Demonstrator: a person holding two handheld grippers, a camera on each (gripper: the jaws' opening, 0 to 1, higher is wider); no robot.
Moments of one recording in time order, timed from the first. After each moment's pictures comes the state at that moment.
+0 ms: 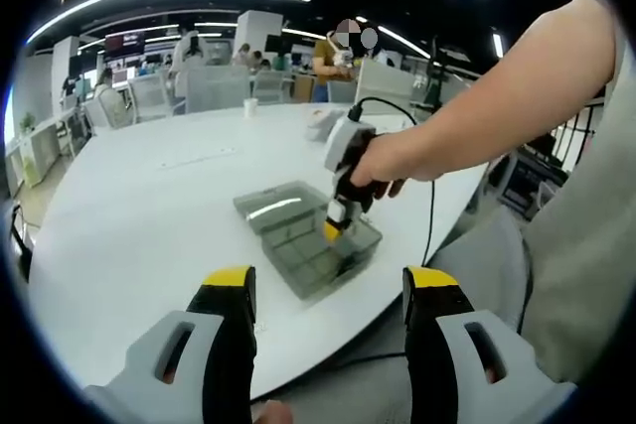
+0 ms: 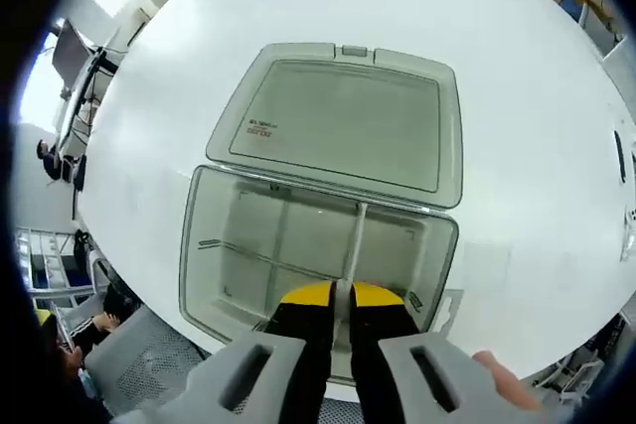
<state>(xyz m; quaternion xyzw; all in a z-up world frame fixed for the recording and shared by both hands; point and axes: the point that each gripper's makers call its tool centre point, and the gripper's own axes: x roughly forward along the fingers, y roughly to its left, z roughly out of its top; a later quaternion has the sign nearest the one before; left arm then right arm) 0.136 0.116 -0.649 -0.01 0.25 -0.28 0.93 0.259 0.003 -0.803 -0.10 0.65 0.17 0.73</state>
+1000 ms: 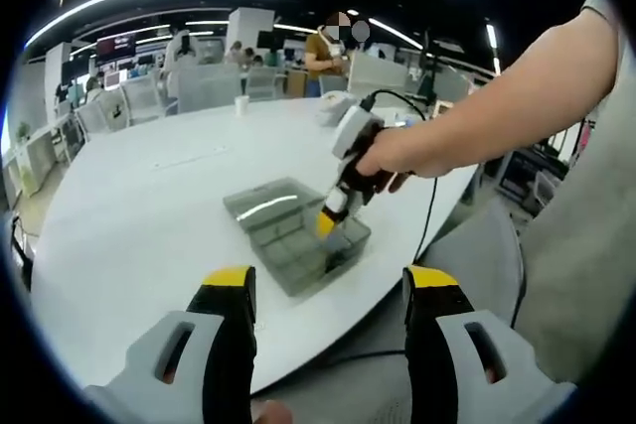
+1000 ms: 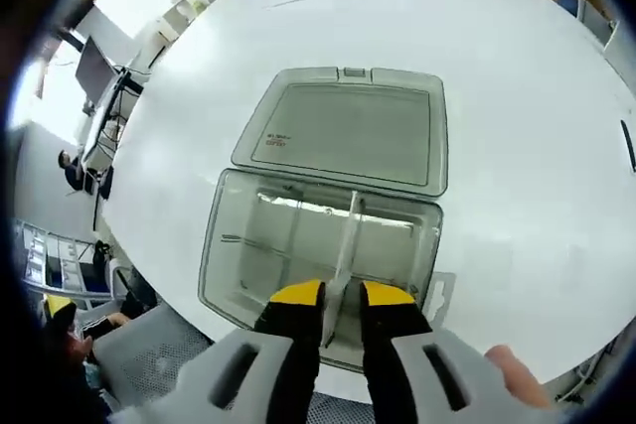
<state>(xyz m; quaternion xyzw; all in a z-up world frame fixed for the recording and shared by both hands) 0.129 0.098 -0.647 0.01 0.26 -0.29 0.92 0.254 -0.002 -0.783 -0.04 0.61 0.22 0.76</state>
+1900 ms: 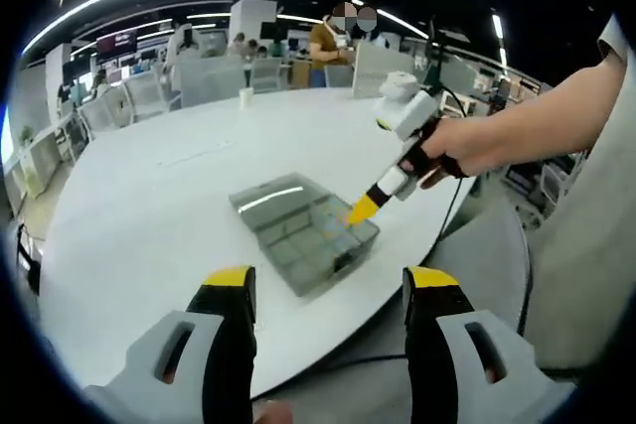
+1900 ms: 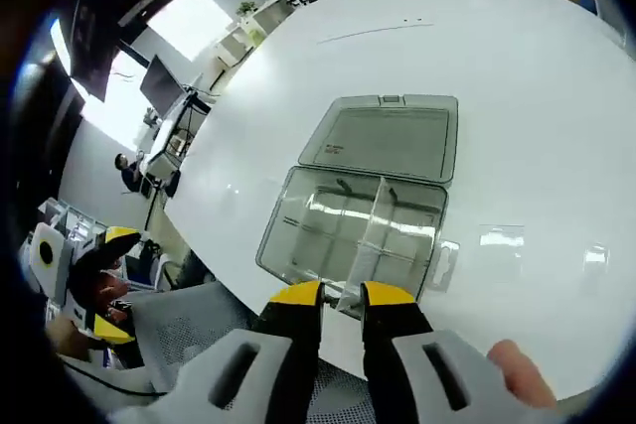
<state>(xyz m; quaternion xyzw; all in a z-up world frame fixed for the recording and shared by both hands) 0.143 0.102 -0.643 0.02 0.28 -0.27 0.92 0.226 -0.013 -0.743 0.04 0.55 0.34 0.76</state>
